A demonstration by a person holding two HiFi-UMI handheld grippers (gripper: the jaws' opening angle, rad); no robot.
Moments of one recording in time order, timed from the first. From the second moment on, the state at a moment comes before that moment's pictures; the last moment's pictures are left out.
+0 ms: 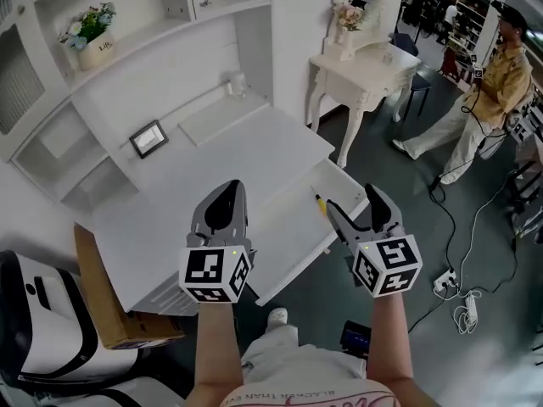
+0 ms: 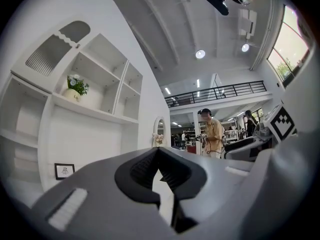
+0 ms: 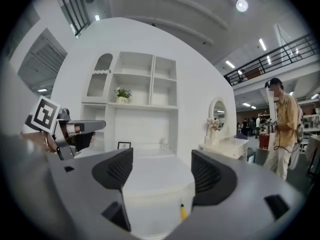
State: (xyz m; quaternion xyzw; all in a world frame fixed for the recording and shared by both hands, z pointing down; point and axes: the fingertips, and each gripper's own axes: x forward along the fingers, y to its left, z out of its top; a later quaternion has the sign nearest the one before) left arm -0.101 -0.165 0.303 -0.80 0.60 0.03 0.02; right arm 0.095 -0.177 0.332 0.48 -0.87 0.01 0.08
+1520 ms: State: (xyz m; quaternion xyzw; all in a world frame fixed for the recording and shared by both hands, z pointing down) left arm -0.095 -0.345 0.439 -0.78 0.61 -0.06 -0.12; right arm 0.104 -0.378 0.598 0.42 -0.83 0.21 0.30
